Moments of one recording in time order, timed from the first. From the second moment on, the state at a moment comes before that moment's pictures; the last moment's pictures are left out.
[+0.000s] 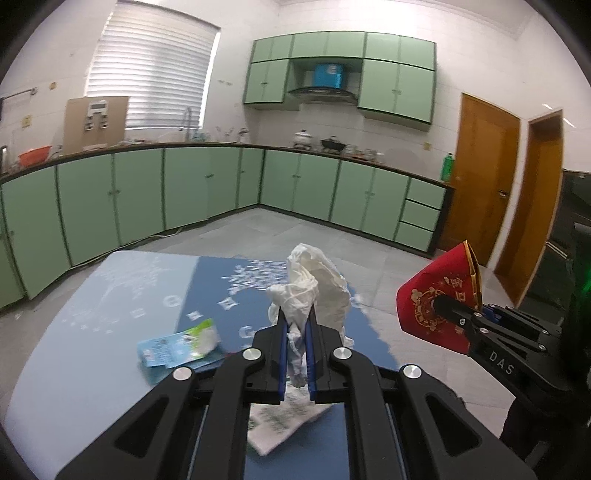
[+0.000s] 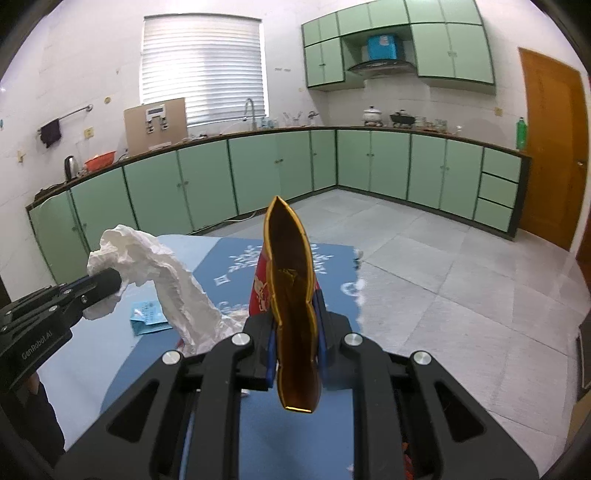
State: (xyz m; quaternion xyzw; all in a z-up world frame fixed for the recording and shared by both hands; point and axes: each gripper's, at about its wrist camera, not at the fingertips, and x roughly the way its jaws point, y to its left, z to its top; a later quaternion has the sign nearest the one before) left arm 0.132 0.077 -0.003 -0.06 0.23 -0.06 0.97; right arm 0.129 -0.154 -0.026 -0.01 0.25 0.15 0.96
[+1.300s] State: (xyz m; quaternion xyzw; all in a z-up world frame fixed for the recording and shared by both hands) left arm 0.188 -0.155 -0.091 0.00 0.32 -0.24 0.92; right arm 0.123 -0.361 -0.140 0.04 0.36 -0.05 0.93
